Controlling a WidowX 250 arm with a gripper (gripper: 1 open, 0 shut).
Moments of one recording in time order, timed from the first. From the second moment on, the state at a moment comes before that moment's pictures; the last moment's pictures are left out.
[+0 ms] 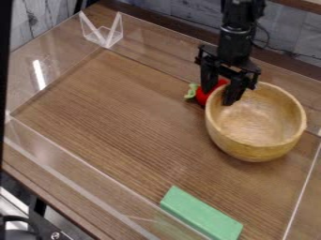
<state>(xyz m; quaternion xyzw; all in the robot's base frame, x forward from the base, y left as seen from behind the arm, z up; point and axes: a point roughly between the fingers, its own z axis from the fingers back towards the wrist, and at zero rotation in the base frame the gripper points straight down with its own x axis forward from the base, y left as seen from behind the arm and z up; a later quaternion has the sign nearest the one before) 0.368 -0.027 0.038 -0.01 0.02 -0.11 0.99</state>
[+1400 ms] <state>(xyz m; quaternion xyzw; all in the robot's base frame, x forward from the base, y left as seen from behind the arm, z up) 0.364 -0.037 0.038 0.01 -0.03 -0.03 1.00</state>
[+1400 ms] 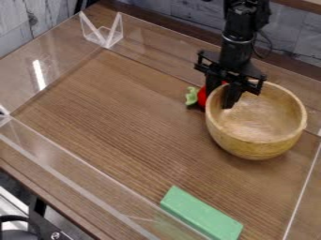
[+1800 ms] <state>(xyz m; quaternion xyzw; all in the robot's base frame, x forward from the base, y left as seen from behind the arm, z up) 0.365 -0.053 0.043 0.01 -0.04 -0.07 1.00</state>
